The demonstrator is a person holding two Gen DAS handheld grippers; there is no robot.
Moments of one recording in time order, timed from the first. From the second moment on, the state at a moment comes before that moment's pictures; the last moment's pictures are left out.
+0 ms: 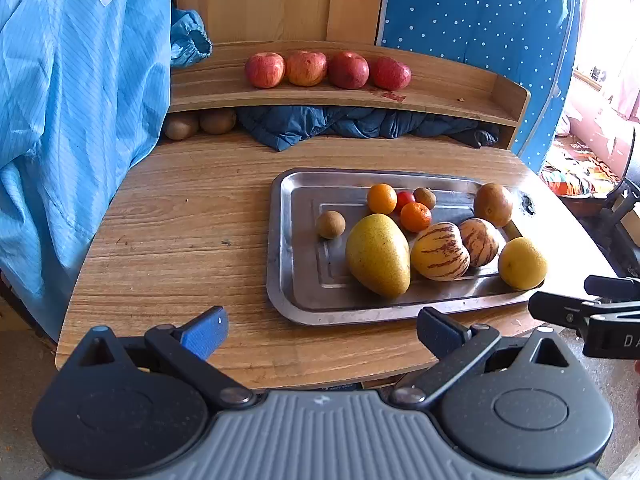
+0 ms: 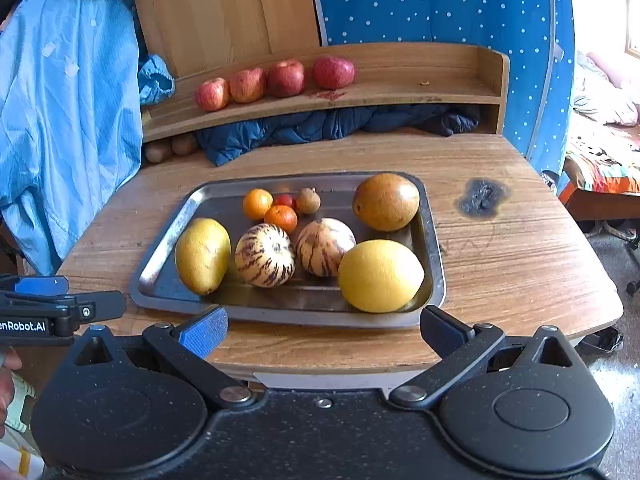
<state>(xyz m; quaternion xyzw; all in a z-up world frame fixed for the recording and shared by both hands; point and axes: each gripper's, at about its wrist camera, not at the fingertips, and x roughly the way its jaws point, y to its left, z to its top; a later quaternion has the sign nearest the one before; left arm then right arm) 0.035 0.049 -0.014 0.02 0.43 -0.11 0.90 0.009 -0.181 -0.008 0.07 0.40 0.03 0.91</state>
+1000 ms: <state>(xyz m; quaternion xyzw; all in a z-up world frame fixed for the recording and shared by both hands) 0.038 0.044 -0.016 0.02 0.43 -0.11 0.90 0.009 -0.184 -0.010 0.07 0.41 0.03 0.91</state>
